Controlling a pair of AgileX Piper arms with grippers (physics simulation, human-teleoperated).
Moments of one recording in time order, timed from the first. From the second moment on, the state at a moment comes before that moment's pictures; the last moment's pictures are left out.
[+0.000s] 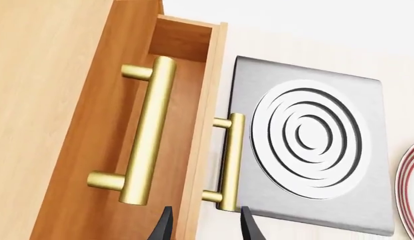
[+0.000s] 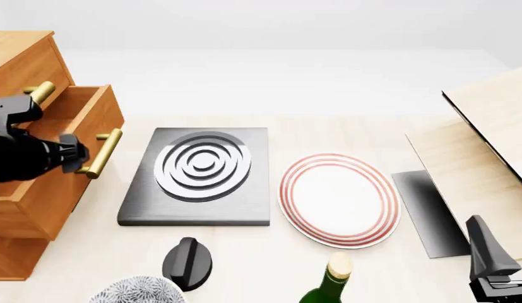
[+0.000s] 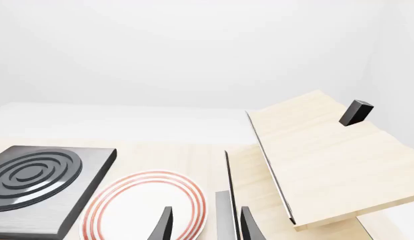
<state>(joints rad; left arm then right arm) 0.09 1.14 -0.82 0.51 -0.10 0.00 0.00 -0.03 0.00 -0.03</state>
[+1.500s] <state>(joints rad) -0.09 1.13 -0.79 0.50 -0.08 0.00 0.00 -0.03 0.01 -0.03</state>
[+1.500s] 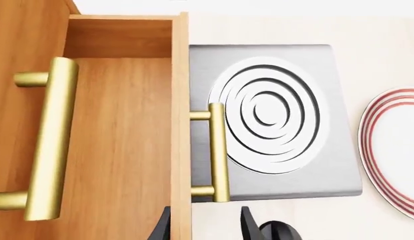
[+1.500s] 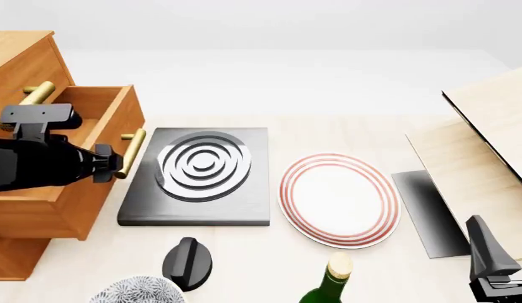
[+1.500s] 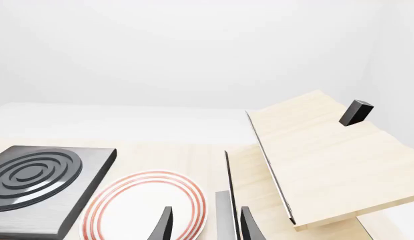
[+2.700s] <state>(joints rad) -0.26 1.17 -0.82 0.49 -0.11 0.00 0.00 -0.03 0.01 -0.03</state>
